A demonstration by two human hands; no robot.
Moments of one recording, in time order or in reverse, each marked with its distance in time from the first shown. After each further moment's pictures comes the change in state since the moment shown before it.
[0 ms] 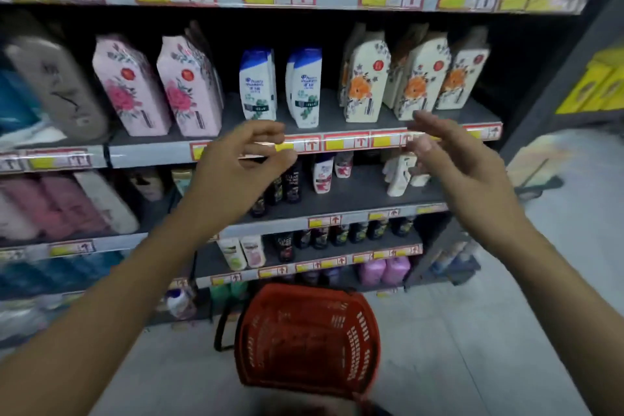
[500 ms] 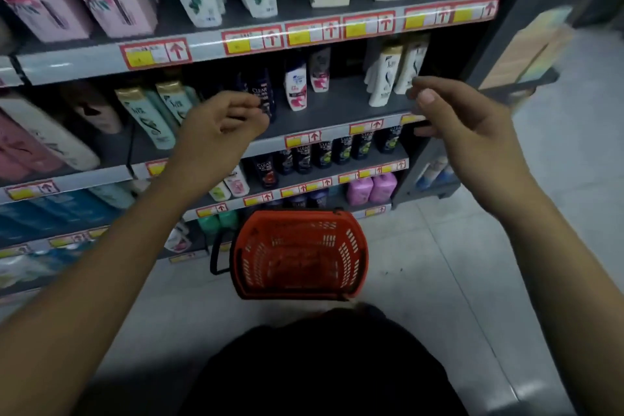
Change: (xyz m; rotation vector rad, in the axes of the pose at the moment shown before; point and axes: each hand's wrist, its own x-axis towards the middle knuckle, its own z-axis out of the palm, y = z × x) left_hand -0.053 -0.060 0.068 0.063 -0.077 -0.191; right_hand -0.083 0.078 -0.014 -0.022 0.101 0.181
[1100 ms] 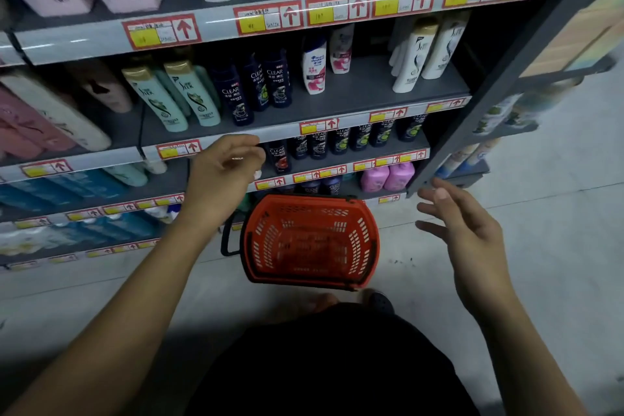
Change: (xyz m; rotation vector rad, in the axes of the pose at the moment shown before) left_hand -0.008 -0.057 0.020 -0.182 0.095 -0.349; right_hand -0.062 0.081 0.036 0.223 0.140 0.460
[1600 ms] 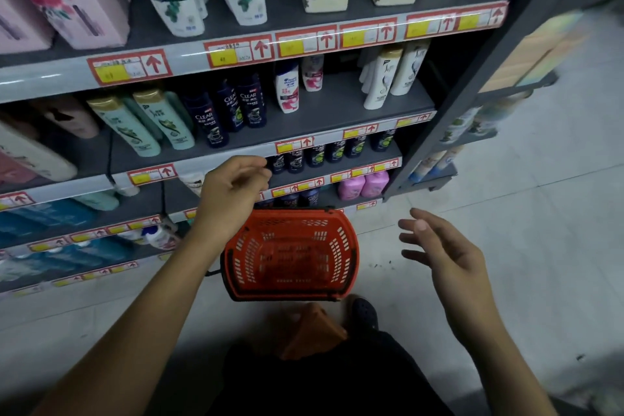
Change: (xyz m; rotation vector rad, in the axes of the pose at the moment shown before) left_hand 0.022 0.018 0.029 -0.021 -0.127 0.022; right_hand -0.011 -0.024 -0.013 -0.065 -0.002 0.061
